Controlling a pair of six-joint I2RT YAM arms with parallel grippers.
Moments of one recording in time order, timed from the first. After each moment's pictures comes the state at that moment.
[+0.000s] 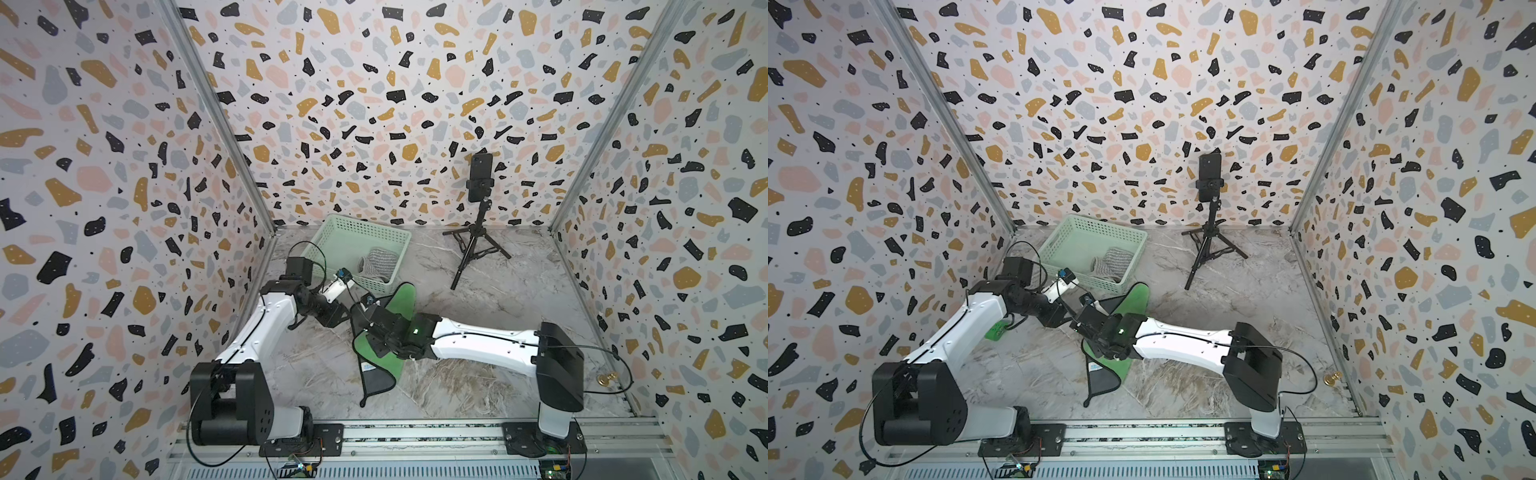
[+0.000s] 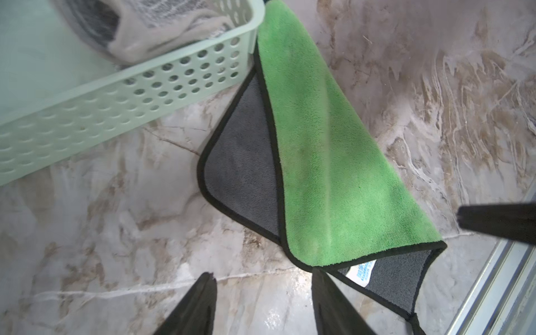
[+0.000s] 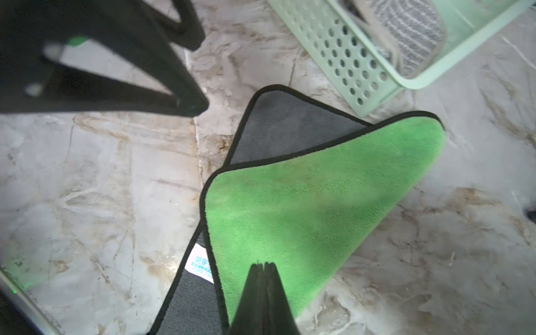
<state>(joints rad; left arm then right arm) -0.03 1.38 1.00 -0.83 0.50 0.66 1.20 1.80 1.42 -0.56 0.33 0.44</state>
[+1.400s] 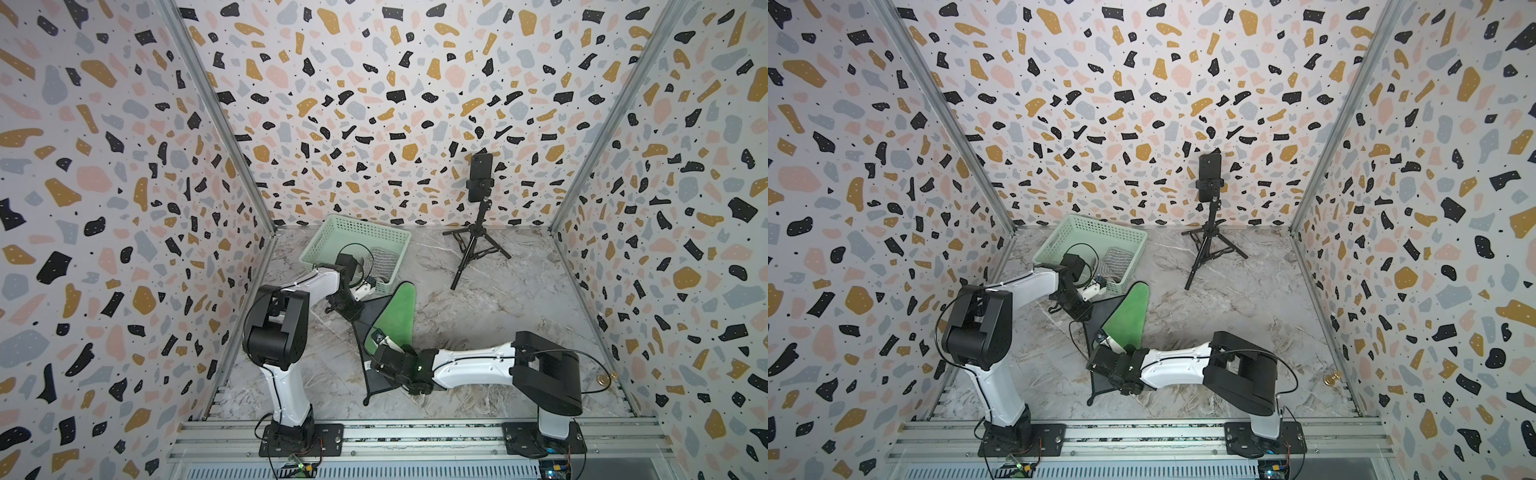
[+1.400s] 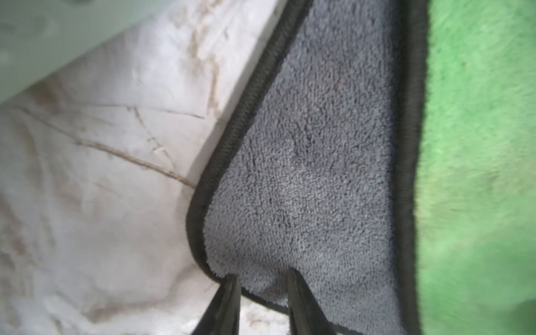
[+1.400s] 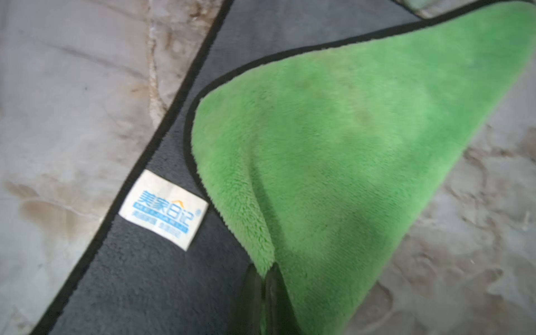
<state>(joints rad) -0.23 1.89 1.23 -0.79 0.12 0.52 1.30 1.81 1.04 -0.25 0.44 0.44</state>
